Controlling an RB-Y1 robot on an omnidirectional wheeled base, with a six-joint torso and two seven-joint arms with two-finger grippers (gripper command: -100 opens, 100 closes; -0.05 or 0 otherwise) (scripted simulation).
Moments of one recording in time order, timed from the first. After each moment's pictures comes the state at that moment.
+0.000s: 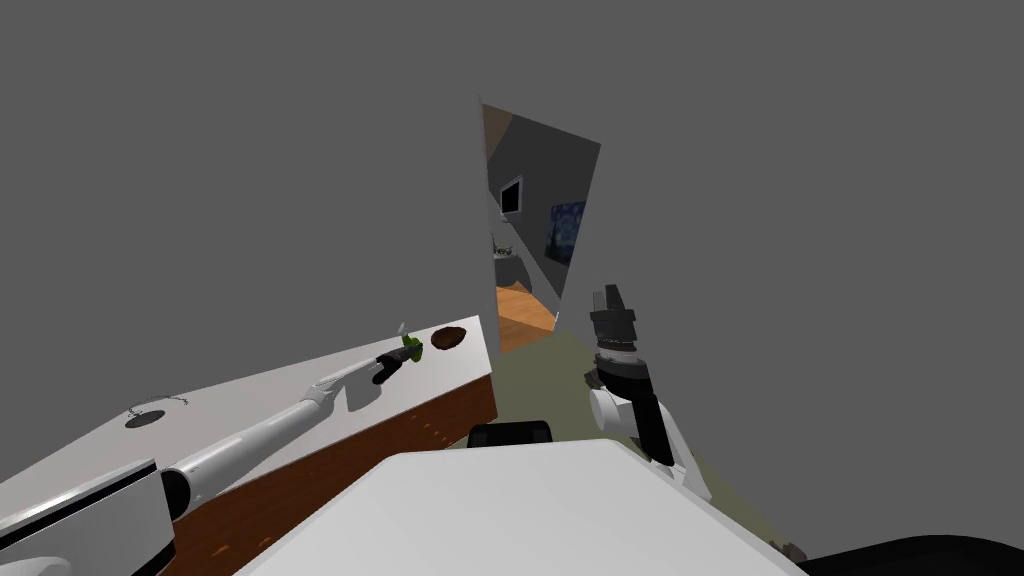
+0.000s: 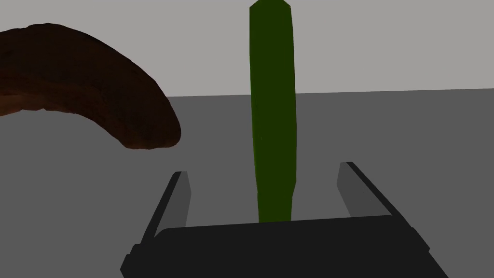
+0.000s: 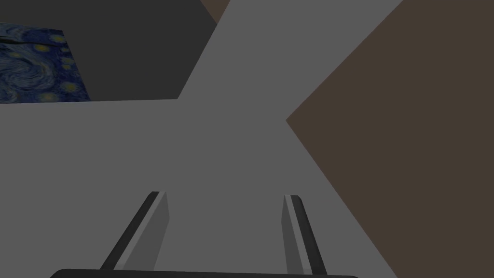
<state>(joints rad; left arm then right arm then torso) -0.20 1.05 -0.69 -1.24 -0.17 0.34 0.03 0.46 -0.01 0.00 -2.36 0.11 -0.42 0.06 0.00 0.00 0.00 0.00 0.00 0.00</state>
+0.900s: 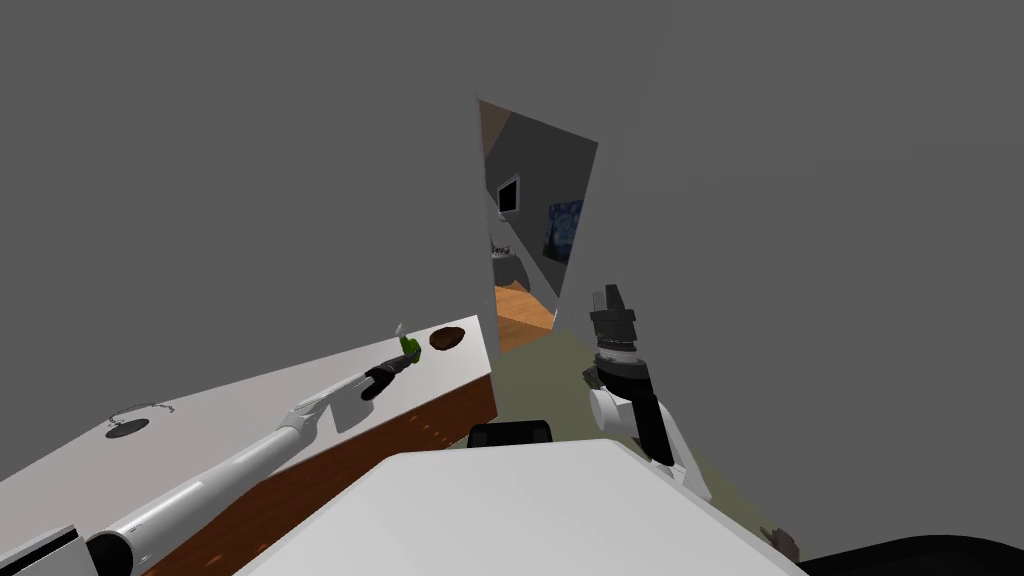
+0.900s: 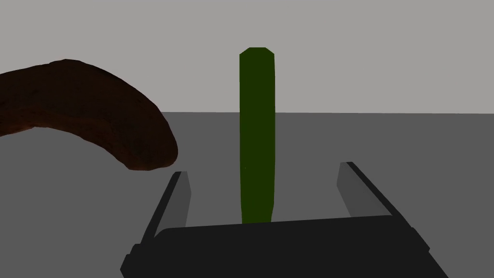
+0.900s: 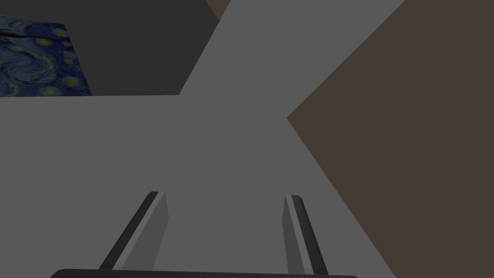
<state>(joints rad) -0.02 1.01 -0.52 -1.32 -0.19 0.33 -0.02 0.46 -0.01 0.00 -2.36 0.11 -0.42 0.06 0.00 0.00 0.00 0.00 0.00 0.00</state>
